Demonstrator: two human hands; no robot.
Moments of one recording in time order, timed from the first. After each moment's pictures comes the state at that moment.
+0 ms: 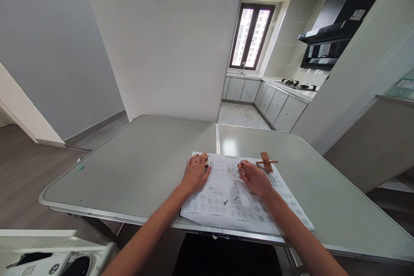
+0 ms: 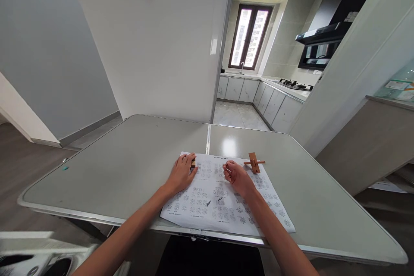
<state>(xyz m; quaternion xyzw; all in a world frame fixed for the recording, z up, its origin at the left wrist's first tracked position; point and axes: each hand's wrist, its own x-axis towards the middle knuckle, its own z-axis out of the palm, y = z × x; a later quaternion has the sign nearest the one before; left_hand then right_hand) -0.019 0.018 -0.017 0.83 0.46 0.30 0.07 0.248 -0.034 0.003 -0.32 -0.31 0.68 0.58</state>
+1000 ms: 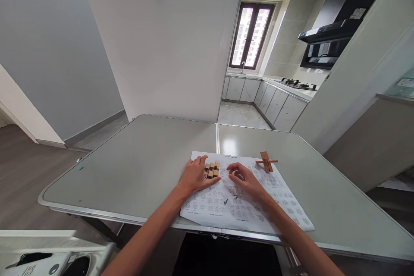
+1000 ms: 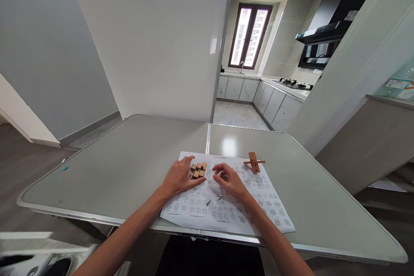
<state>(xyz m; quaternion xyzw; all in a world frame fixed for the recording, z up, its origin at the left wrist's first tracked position) -0.020 0.005 0.007 0.84 0.46 0.28 0.04 0.228 -0.047 0.002 -0.45 -0.64 0.40 0.48</state>
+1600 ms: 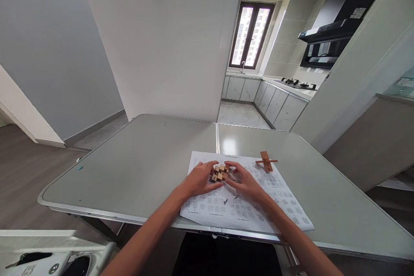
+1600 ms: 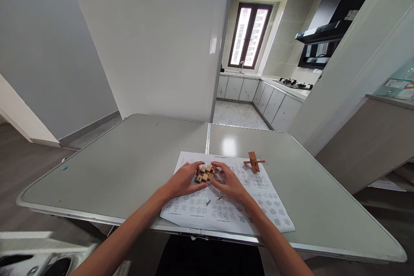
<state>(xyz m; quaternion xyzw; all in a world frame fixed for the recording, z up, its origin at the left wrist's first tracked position) -0.017 -0.007 0.019 0.90 0.33 0.25 0.16 0.225 -0.048 -0.002 -0.48 -0.69 0.33 0.43</state>
